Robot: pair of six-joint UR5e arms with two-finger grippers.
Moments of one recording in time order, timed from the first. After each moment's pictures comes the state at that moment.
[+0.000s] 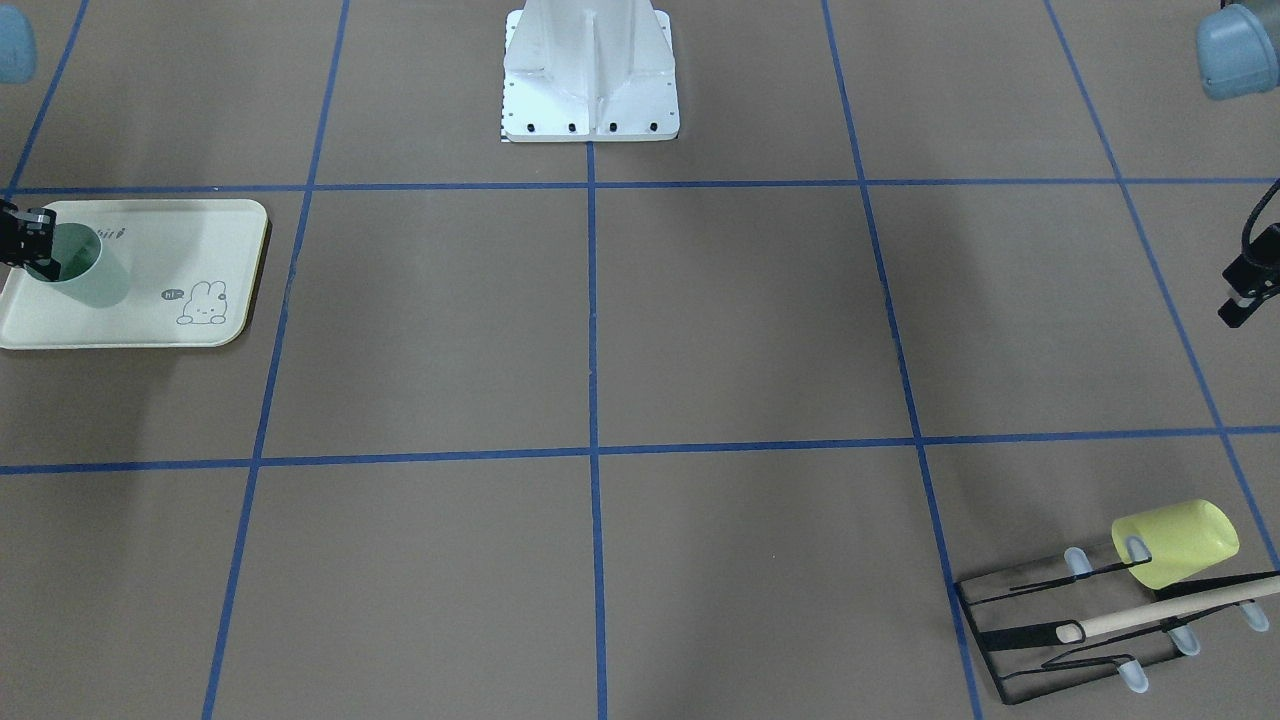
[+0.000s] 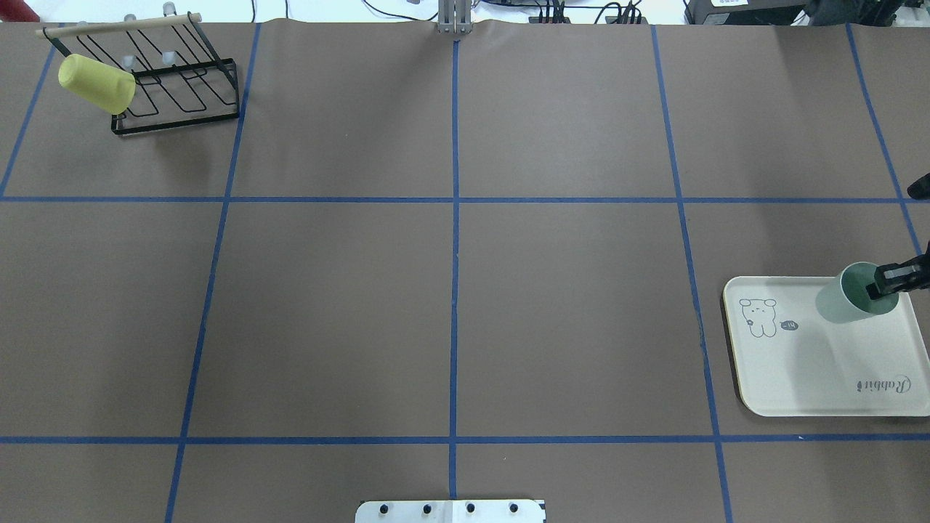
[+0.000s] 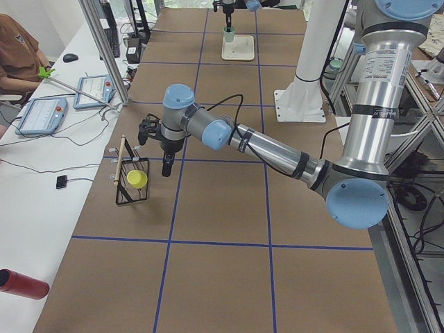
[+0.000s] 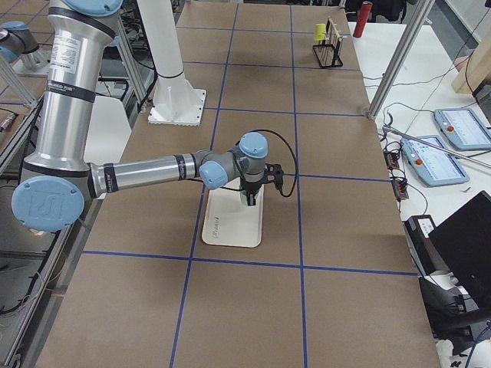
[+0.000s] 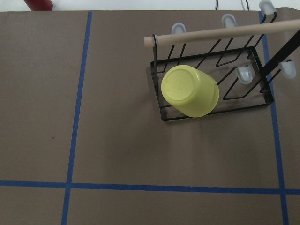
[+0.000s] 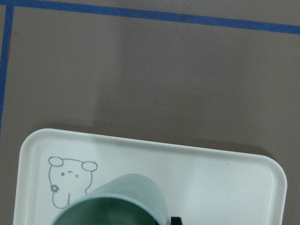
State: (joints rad) left arm -1.35 -1.69 -1.87 -1.68 -2.21 -0.54; right arm 1.06 -1.81 1.90 -1.19 2.28 0.56
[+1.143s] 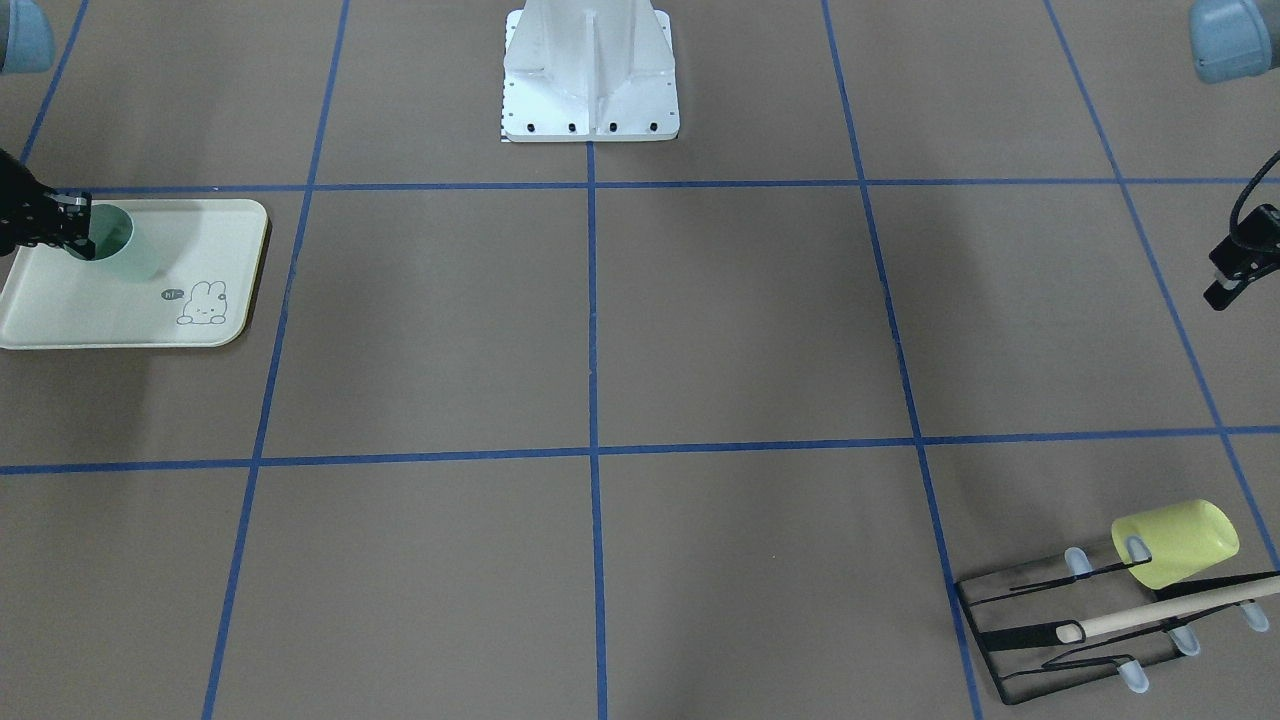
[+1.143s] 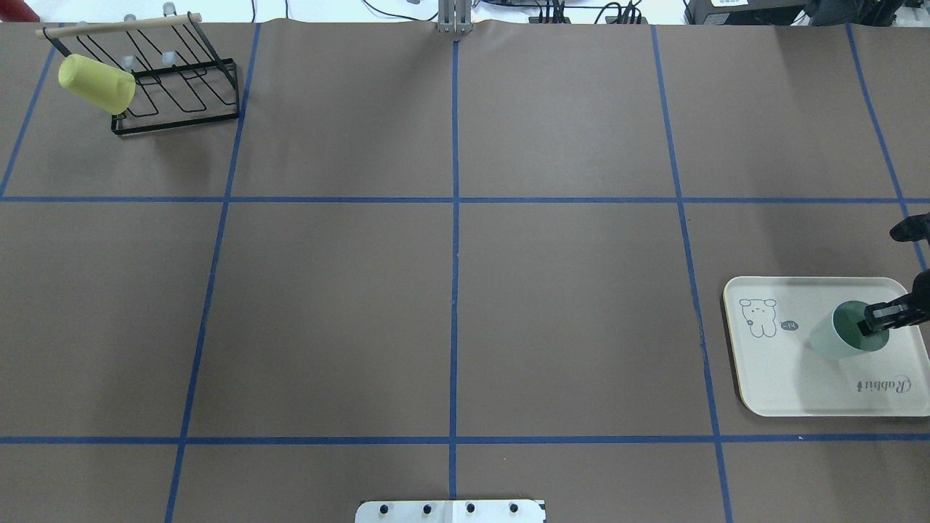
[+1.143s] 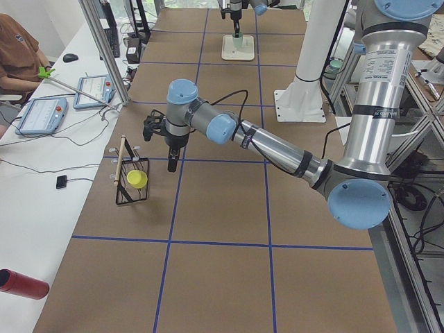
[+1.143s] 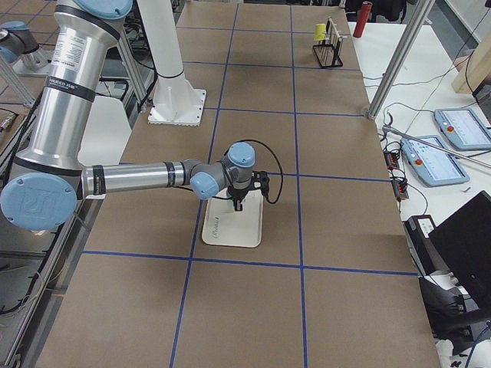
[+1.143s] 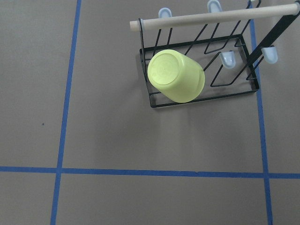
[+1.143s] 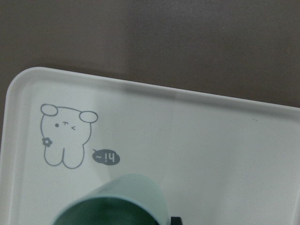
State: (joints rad) left arm -1.34 -1.69 -1.90 -1.66 -2.22 -0.54; right arm 0.97 -1.86 1.87 -1.11 2.26 0.61
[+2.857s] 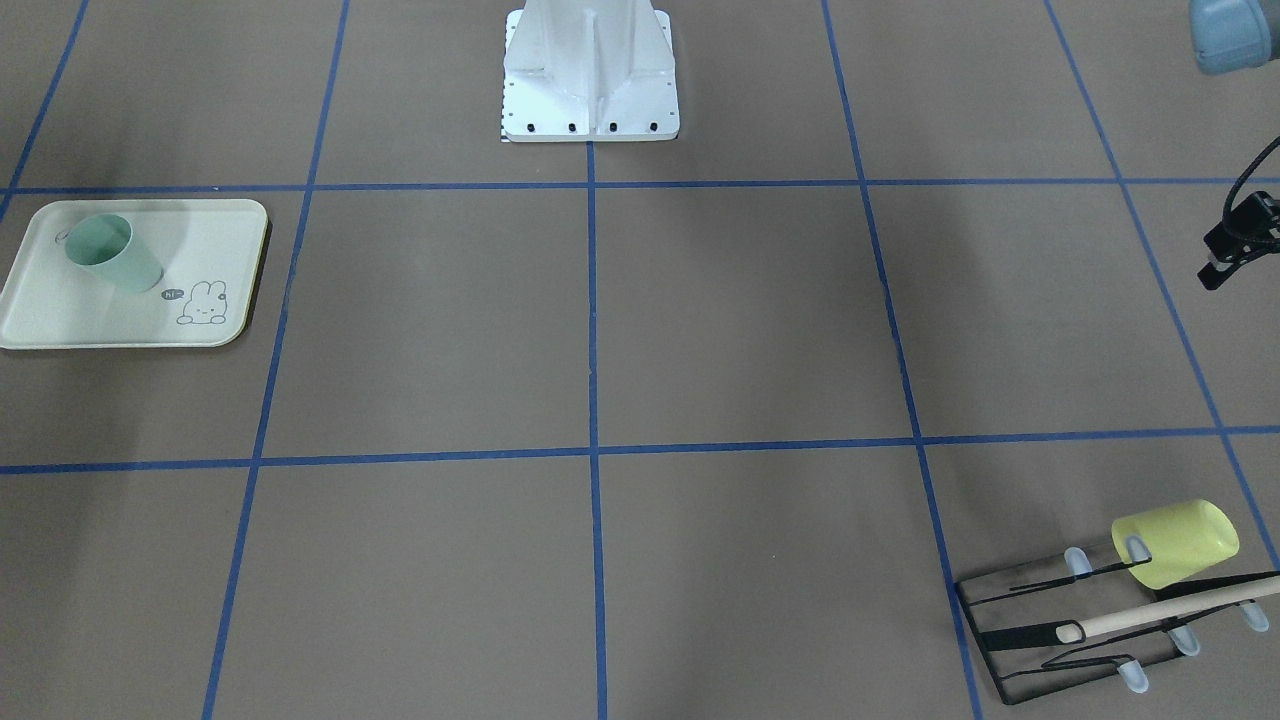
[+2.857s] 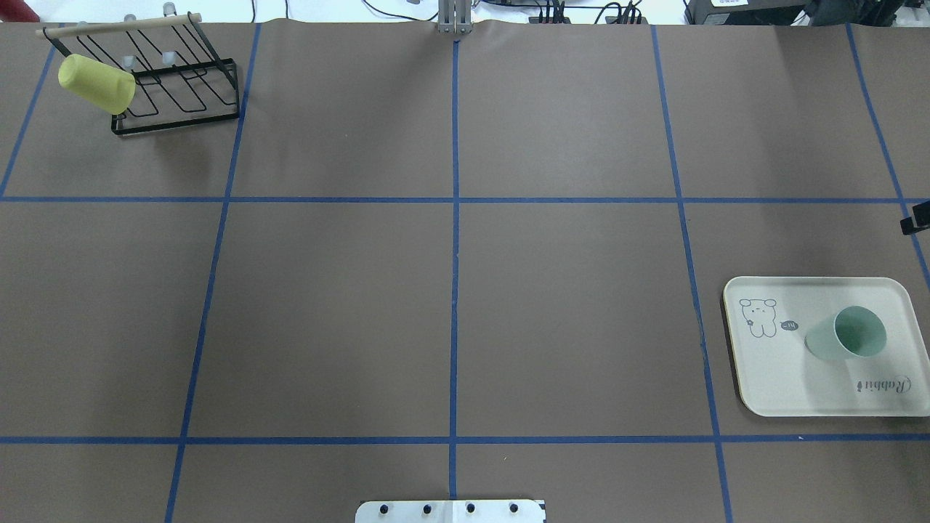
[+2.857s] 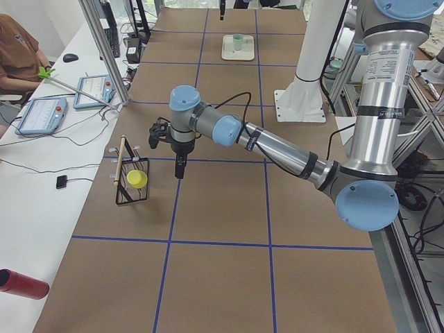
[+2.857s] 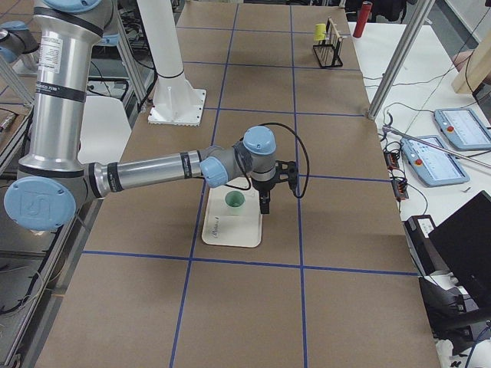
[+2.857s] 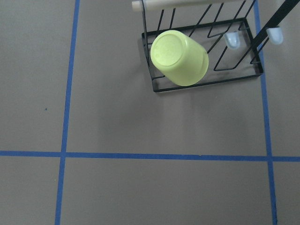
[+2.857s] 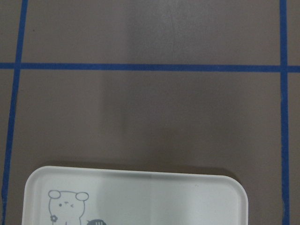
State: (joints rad) left arm -1.35 -1.65 -1.91 -1.57 -2.26 -0.44; right arm 1.29 -1.70 1.92 -1.38 2.28 0.44
